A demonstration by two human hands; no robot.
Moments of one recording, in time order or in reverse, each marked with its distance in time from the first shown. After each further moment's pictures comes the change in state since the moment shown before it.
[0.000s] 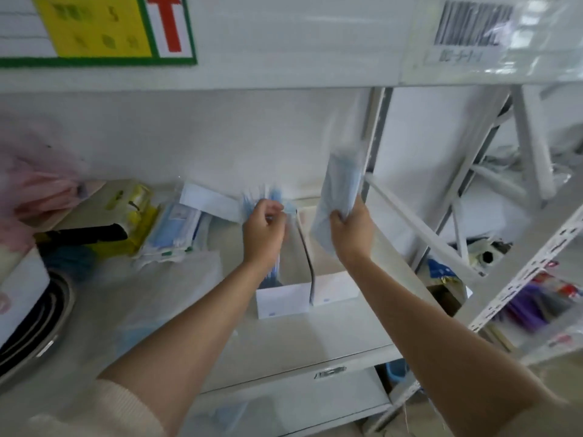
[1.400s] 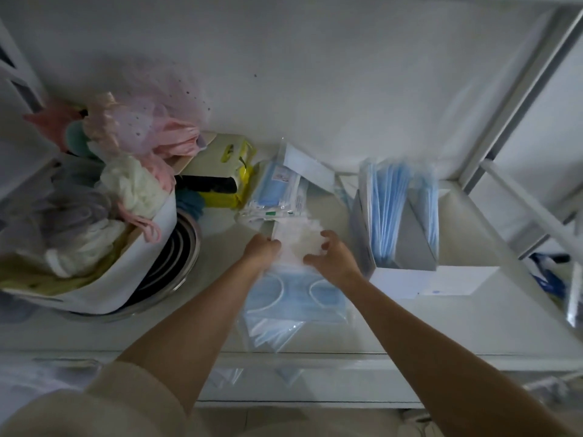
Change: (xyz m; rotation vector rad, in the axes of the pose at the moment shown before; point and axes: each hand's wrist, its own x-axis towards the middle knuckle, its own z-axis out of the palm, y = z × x) left_hand 0.012 -0.114 -0.206 0.441 -0.049 -0.640; right_hand -0.138 -0.042 0.170 -0.085 -0.747 0.132
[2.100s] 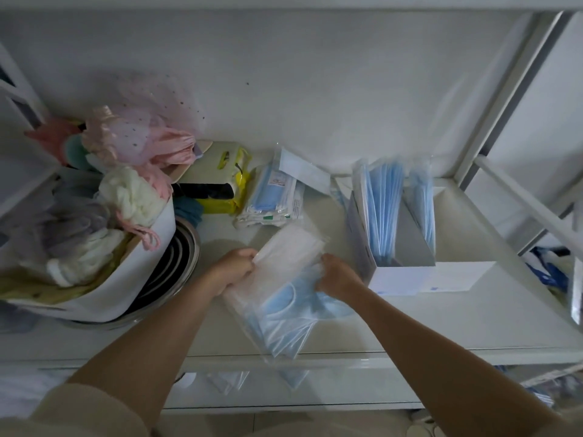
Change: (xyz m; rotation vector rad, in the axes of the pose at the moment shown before) left_hand -0.014 -0.026 -0.053 0.156 -0.212 0.081; right_hand -0.003 0.027 0.002 -0.348 -0.114 -0.034
